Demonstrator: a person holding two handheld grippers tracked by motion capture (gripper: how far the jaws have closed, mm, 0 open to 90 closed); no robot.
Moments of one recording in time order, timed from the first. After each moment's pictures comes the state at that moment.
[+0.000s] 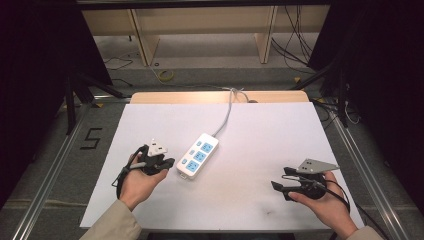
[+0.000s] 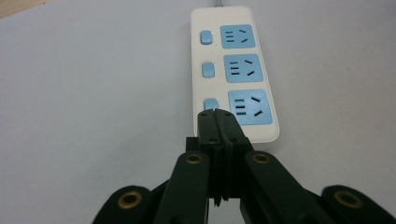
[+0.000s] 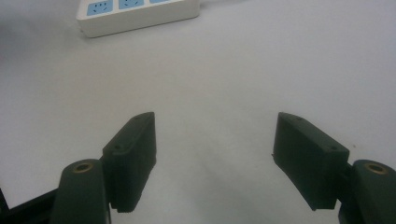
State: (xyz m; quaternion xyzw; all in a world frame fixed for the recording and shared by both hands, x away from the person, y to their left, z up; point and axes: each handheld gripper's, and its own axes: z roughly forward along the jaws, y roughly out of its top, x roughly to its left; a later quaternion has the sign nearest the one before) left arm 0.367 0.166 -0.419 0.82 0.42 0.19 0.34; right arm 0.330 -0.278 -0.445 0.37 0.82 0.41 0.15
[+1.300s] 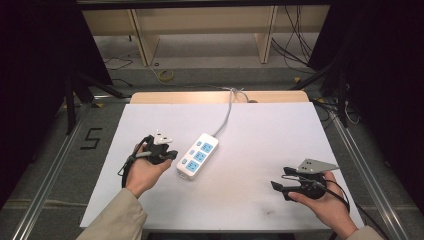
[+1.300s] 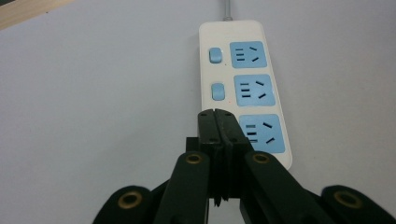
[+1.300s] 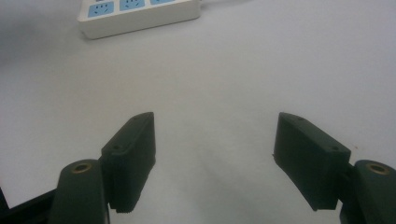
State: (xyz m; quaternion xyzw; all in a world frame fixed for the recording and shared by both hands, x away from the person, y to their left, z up) left arm 0.392 0.156 -0.411 0.82 0.43 0.19 0.33; right arm 0.330 -0.277 -0.445 0.37 0.82 0.41 0.15
